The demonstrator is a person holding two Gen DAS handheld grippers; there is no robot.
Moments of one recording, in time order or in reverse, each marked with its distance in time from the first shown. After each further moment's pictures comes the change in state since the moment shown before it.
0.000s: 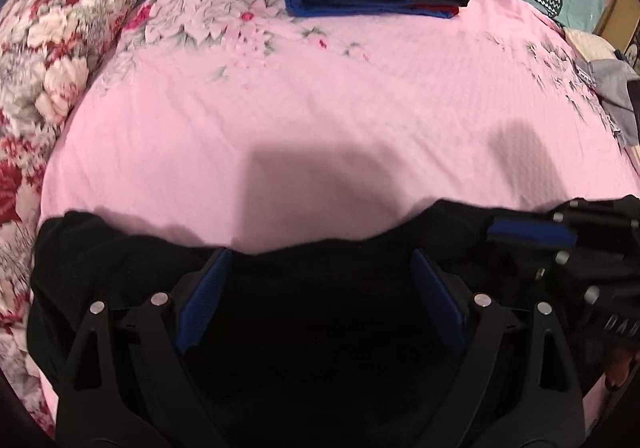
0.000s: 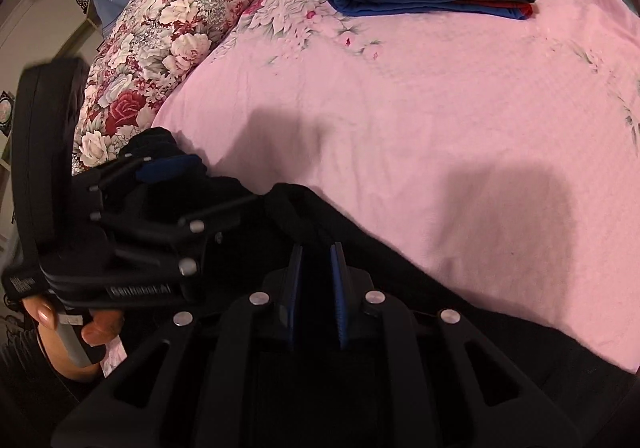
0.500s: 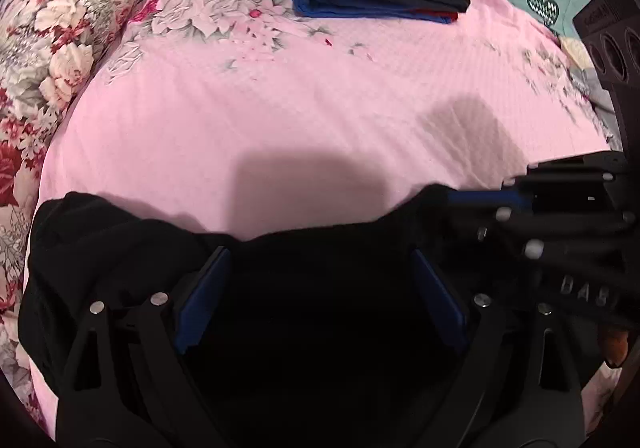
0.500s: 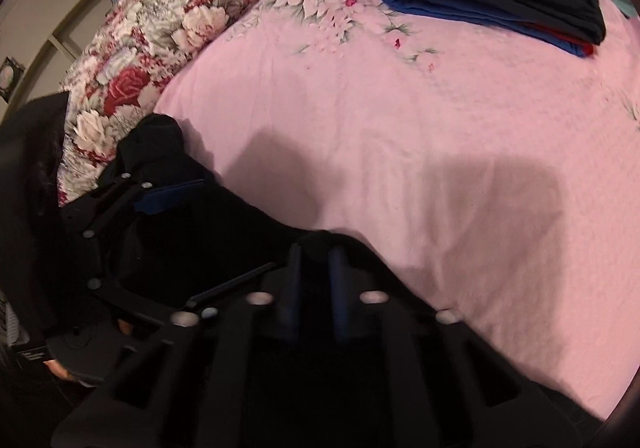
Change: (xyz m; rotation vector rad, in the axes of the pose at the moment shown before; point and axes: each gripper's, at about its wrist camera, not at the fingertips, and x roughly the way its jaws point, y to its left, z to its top) left arm -0.012 0.011 -0.009 -0.029 -0.034 -0.037; right arm 0.030 0.035 0.032 -0.130 0.070 -0.054
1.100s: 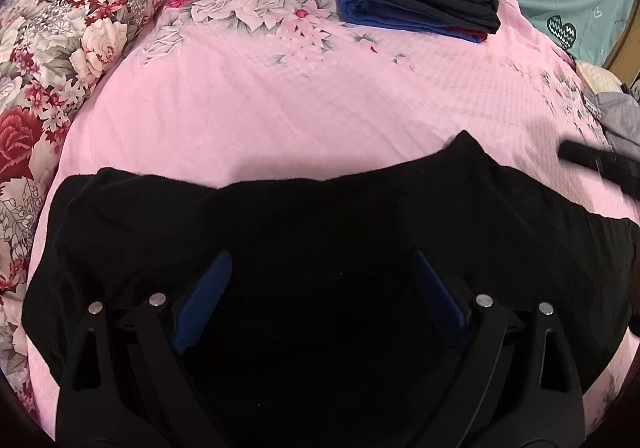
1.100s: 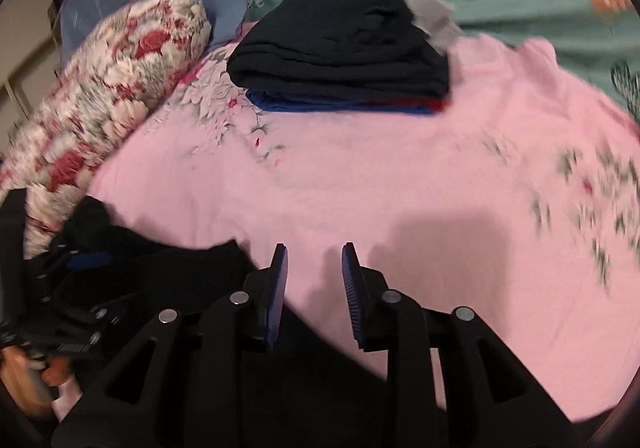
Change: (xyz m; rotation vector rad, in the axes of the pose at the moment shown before) left arm 0.001 0.028 -0.006 -0.062 -0.018 0.030; right arm -0.069 -0.065 -0.030 0.117 -0.246 -0.153
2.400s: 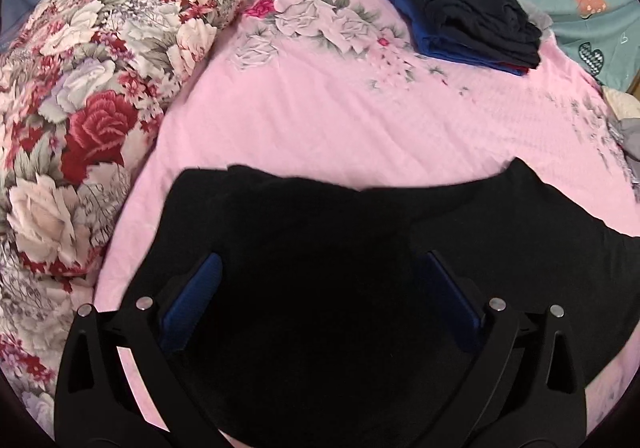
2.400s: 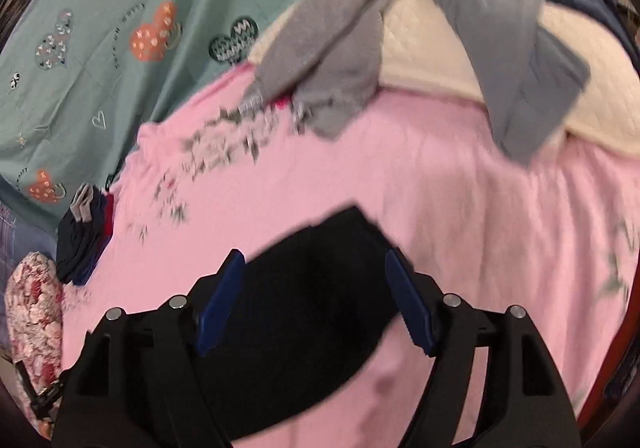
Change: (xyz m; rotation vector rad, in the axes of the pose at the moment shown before) left arm -0.048 0.052 -0.004 -0.061 -0.022 0.090; right arm -0.238 -0.196 -0.235 0.908 -0.320 -0.420
